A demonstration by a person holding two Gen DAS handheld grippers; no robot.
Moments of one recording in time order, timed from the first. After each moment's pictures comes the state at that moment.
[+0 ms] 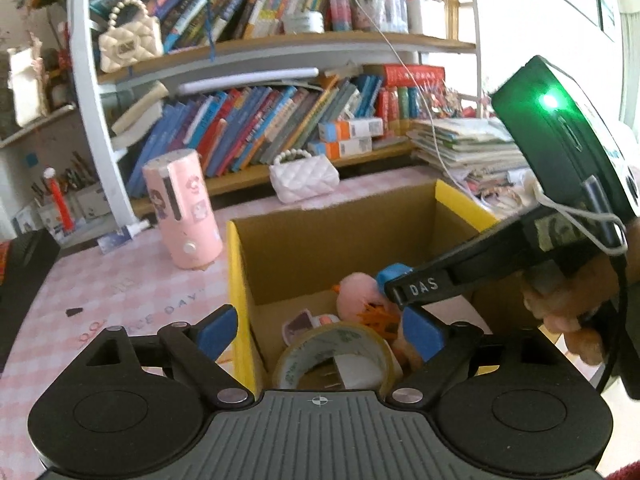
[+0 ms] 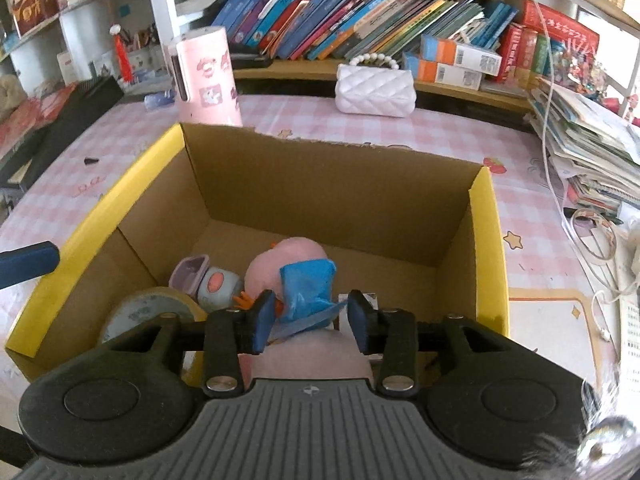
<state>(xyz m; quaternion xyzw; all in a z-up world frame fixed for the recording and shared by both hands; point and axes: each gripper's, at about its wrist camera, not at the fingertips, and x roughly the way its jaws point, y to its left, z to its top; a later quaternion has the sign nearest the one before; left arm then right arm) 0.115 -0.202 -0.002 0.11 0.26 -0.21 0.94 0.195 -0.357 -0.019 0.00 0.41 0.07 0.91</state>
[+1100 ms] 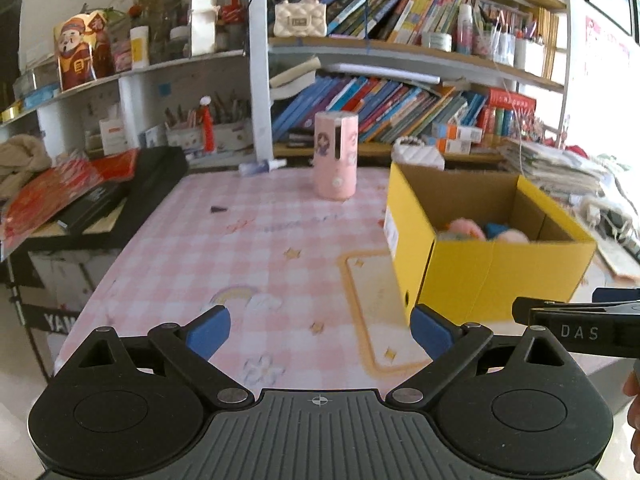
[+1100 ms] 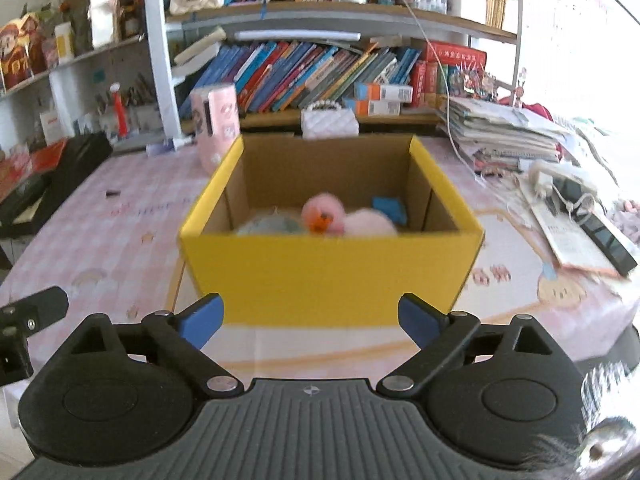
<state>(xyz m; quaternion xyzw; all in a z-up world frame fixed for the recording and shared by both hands) -0.006 -0.051 0.004 0.03 0.29 -0.08 0.95 -0.005 -0.245 0.001 0.03 0.33 -0.06 0.94</state>
